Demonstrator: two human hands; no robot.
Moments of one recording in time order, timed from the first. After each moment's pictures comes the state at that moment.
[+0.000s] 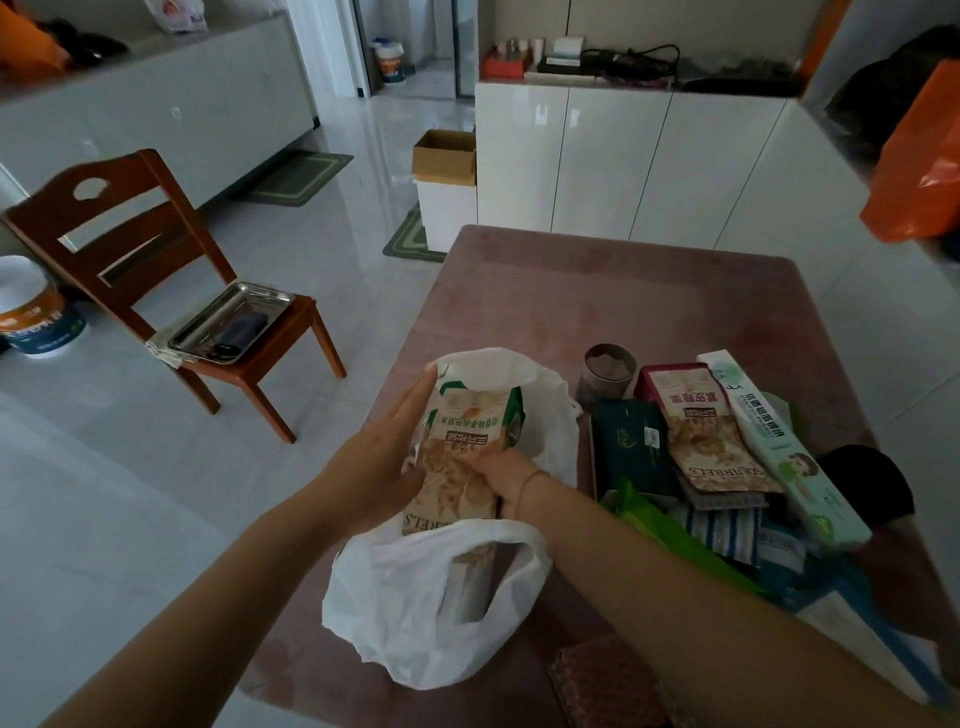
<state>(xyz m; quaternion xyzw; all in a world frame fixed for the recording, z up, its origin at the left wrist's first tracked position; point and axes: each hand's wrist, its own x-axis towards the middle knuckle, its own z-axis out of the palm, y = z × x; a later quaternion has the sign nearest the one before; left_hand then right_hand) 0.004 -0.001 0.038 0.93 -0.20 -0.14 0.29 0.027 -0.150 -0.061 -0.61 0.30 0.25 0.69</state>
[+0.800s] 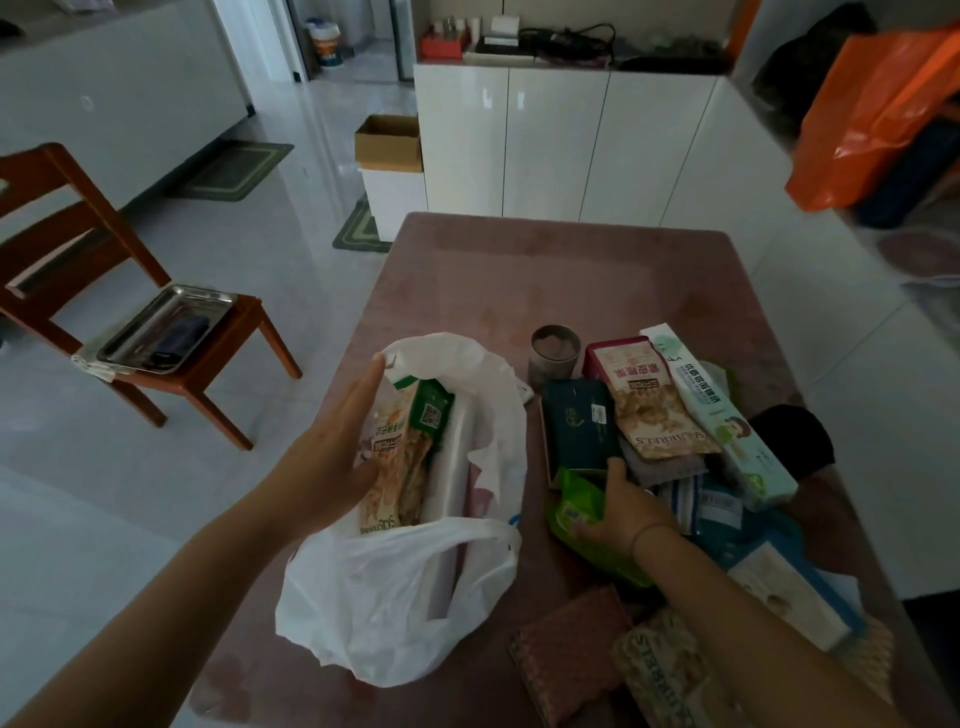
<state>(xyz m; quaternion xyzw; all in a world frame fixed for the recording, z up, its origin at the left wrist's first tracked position) 0.003 -0.013 0.036 0.92 -0.20 -0.13 0.30 -0.069 -0.313 -0.091 -0.92 0.23 0.25 0.18</state>
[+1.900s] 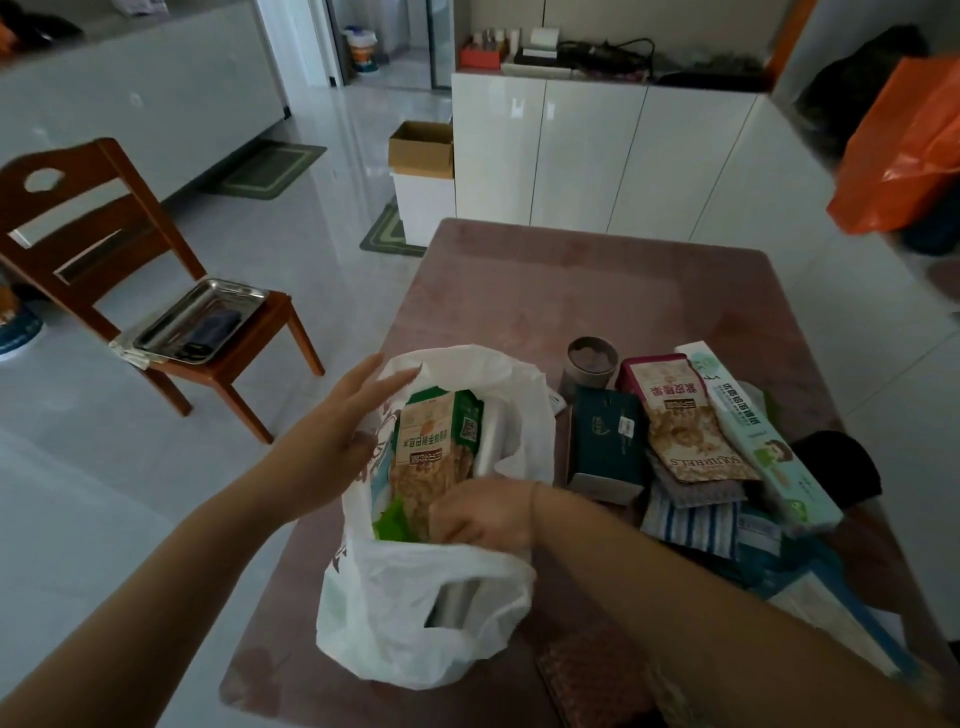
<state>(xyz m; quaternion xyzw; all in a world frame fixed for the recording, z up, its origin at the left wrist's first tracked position) 0.020 0.025 0.052 0.92 -0.22 -0.13 0.31 0.003 -0.168 -0.055 -0.73 -0.03 0.43 0.53</state>
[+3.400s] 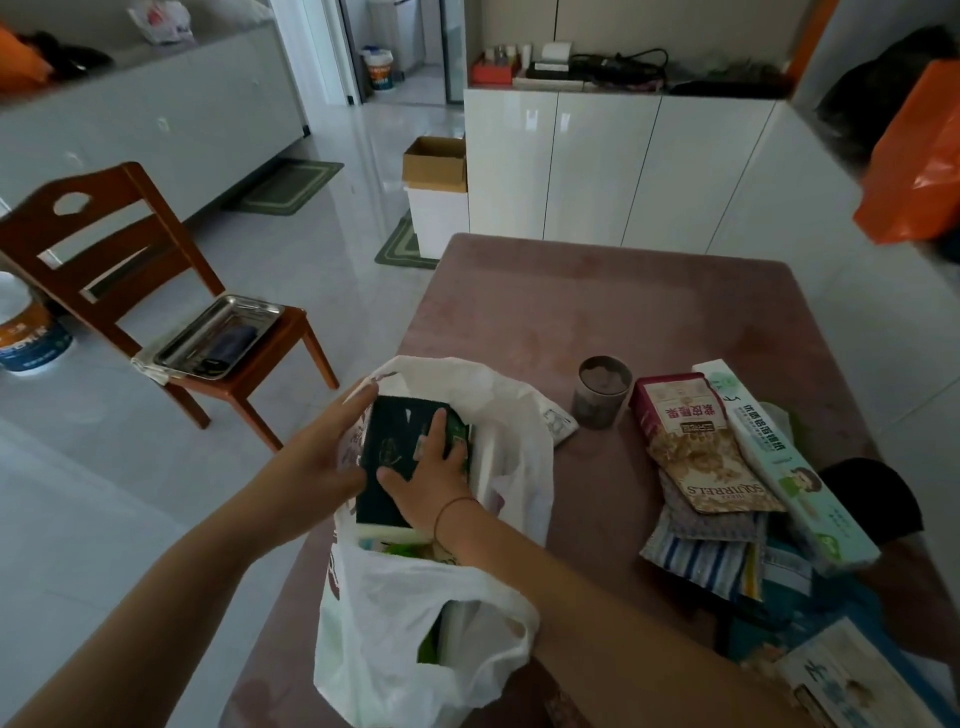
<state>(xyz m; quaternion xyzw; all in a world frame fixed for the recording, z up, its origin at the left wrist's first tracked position) 0.028 0.024 0.055 0.87 -0.10 -0.19 0.43 0.037 -0.097 -0.042 -0.89 0.11 0.21 0.38</state>
